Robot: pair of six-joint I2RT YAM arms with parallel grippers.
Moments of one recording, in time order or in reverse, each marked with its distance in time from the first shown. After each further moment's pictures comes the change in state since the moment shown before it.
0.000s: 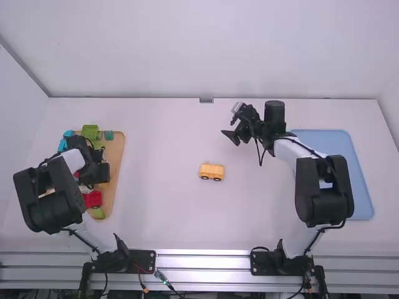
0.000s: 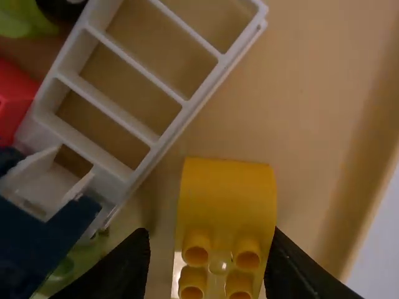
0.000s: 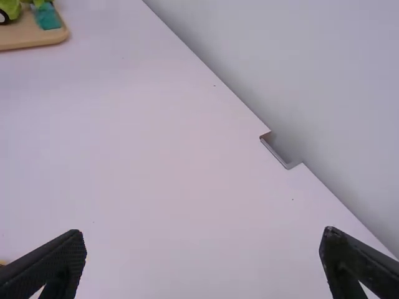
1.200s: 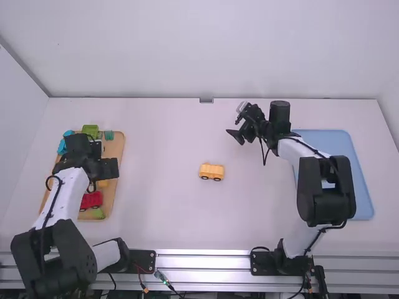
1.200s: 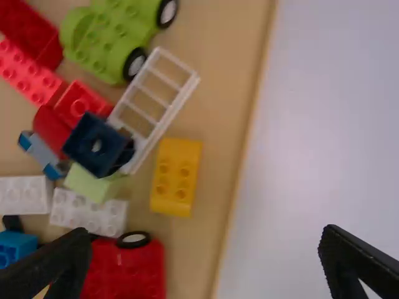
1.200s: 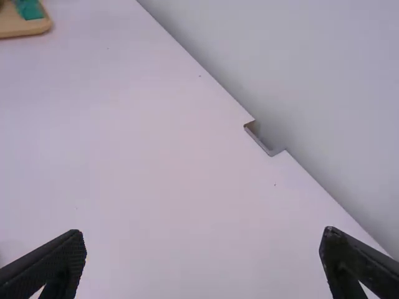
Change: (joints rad) left arm -0.096 -0.471 -0.129 -0.072 -0.040 -0.159; right arm -0.035 0.000 -0.001 0.002 0.000 -0.018
